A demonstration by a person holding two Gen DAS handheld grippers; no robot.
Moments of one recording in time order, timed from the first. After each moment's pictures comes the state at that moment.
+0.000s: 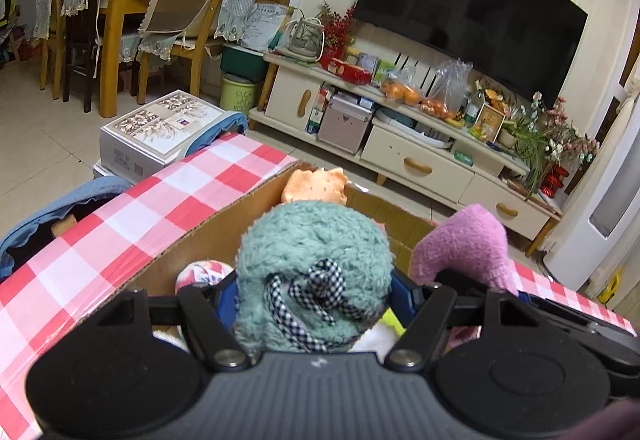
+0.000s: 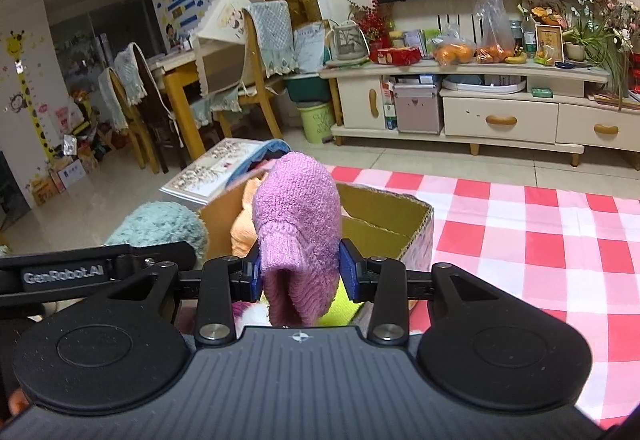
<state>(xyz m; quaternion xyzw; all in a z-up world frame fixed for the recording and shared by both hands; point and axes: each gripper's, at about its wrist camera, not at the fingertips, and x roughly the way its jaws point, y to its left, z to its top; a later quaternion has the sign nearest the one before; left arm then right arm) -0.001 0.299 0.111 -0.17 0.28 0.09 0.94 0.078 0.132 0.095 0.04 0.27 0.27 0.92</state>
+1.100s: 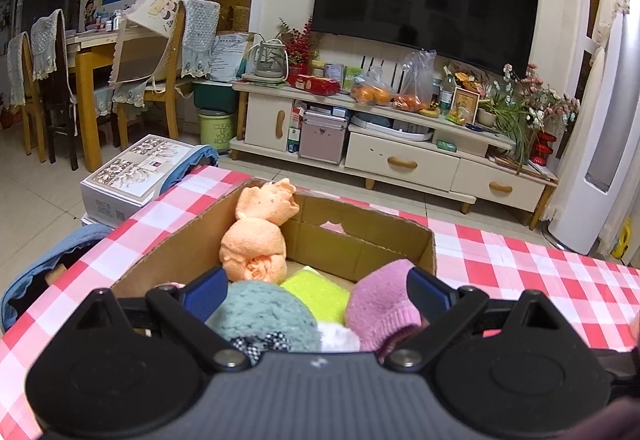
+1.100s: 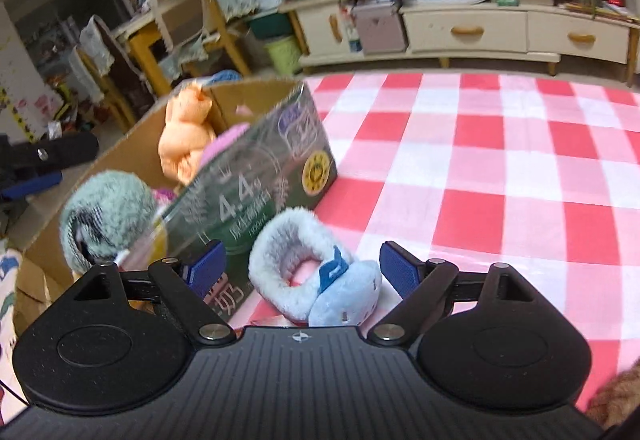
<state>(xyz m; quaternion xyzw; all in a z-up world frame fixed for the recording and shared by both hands) 0.001 0.244 0.121 -0.08 0.26 0.07 0.96 0.064 0.048 0.063 0.08 0.39 0.26 0.88</state>
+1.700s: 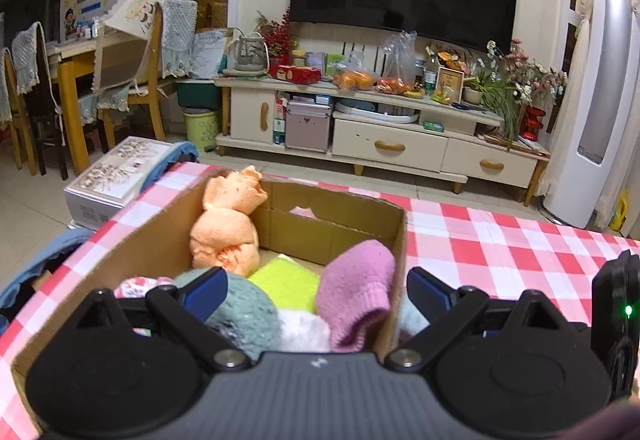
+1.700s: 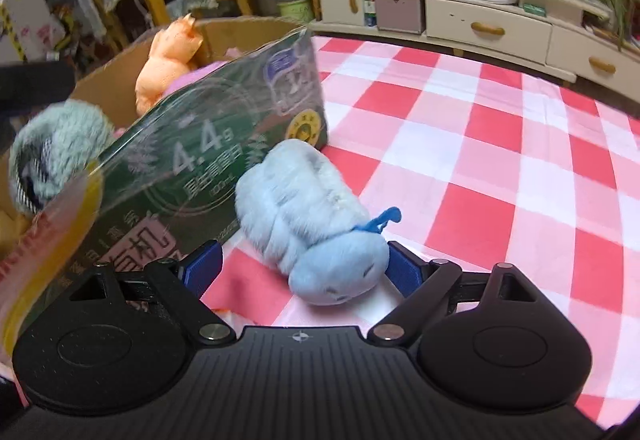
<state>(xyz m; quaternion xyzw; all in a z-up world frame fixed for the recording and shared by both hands) 0.007 0.215 0.116 -0.05 0.28 0.06 0.96 0.085 0.049 0.038 0.02 0.40 0.26 0.88</state>
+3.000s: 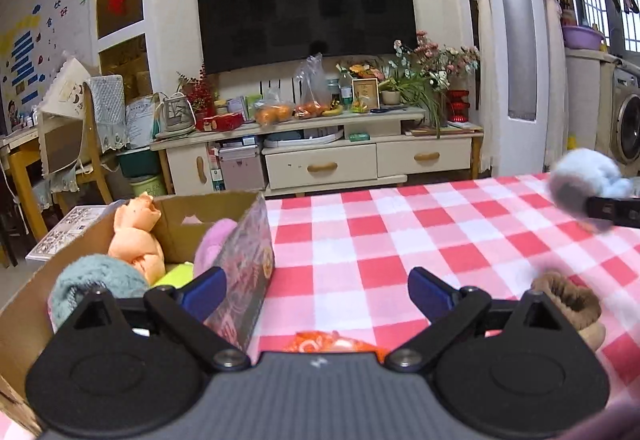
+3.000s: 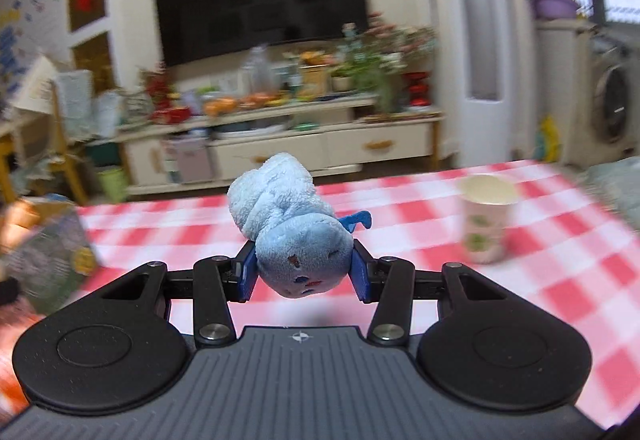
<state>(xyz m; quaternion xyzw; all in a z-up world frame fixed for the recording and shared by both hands) -0.051 0.105 0.080 0.07 0.21 -0.02 0.97 -0.035 -0.156 0.067 0.05 0.19 -0.07 0.98</state>
